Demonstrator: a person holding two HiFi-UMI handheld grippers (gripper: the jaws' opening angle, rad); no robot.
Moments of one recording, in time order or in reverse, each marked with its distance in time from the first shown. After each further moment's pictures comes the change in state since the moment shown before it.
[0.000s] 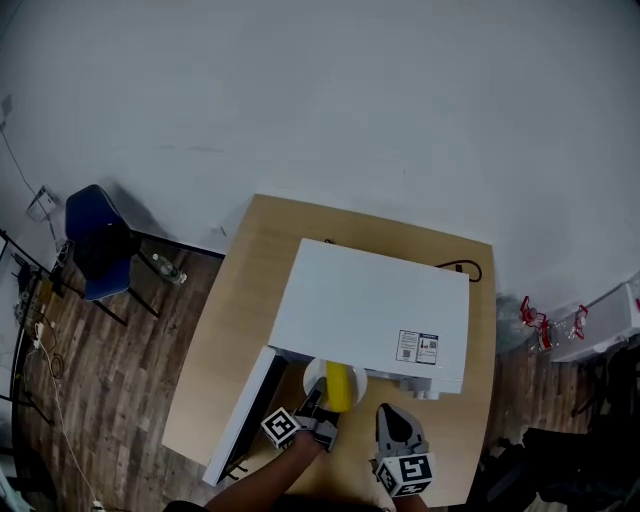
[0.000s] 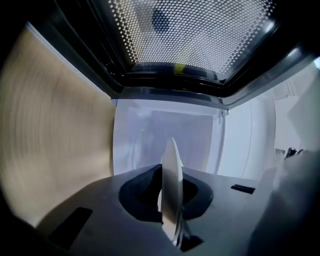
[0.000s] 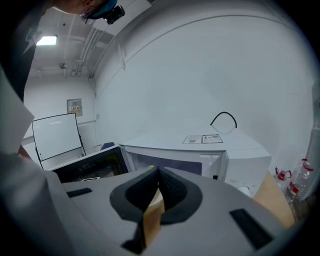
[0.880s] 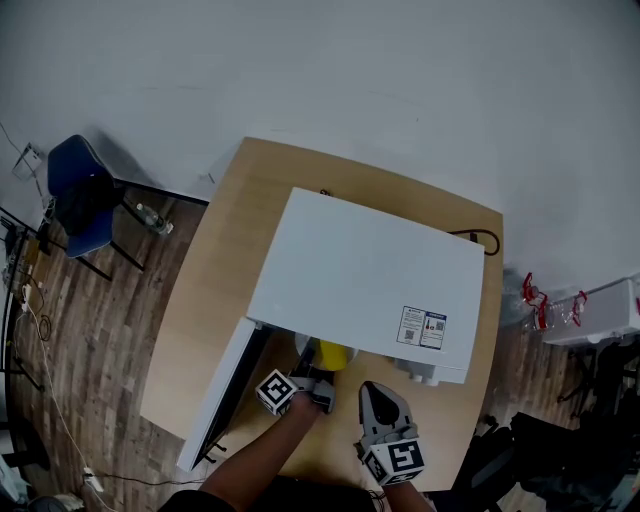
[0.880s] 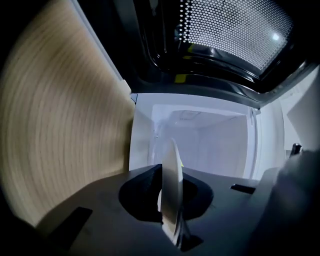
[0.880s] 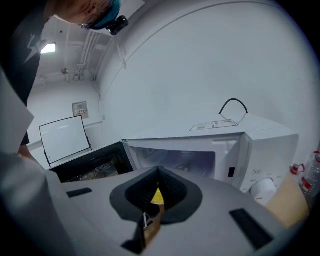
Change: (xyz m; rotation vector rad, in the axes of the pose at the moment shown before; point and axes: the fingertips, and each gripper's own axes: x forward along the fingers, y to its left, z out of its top) left arm 0.035 0.049 0.017 0.013 -0.121 0.056; right arm 0.026 0.009 -0.016 0.040 0.040 0.103
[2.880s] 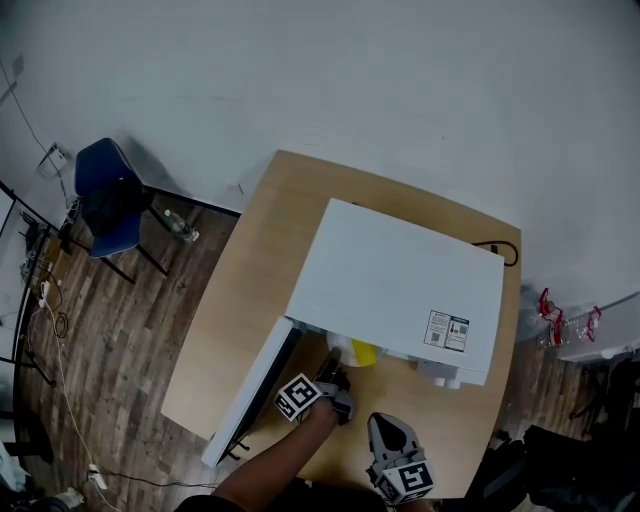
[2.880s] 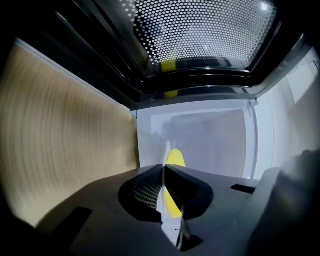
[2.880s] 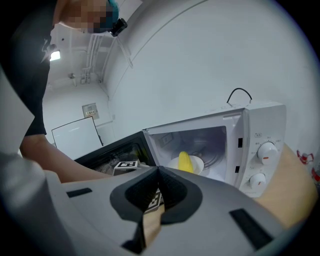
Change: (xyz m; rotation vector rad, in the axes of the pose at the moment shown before) left arm -0.028 0.005 0.005 0.132 0.048 0.205; right arm -0.034 0.043 -0.049 0.025 0.015 0.120
